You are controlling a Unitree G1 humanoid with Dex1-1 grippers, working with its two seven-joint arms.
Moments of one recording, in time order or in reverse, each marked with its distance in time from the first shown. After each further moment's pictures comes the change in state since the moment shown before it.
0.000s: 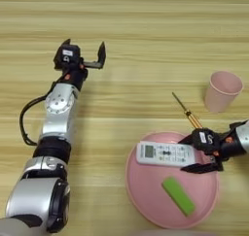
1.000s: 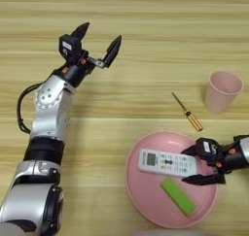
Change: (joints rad) left arm 0.046 0.041 -0.033 -0.225 -0.187 0.064 -0.387; right arm 0.097 0.023 -0.014 0.009 0.035 0.011 -0.029
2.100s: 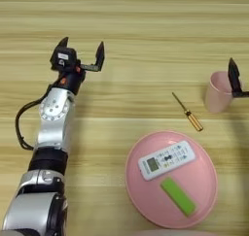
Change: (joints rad) left arm 0.063 -0.033 0.032 0.078 0.230 -0.090 0.419; right arm 0.025 0.439 -0.619 0.021 0.068 -0.423 -1.000
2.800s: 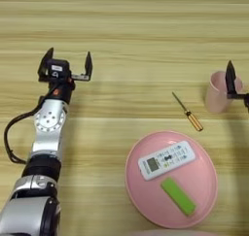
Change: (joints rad) left arm 0.018 0.031 -0.001 0.121 0.061 -0.108 0.097; right arm -0.078 0.009 0.013 0.225 -0.012 -0.143 -0.025
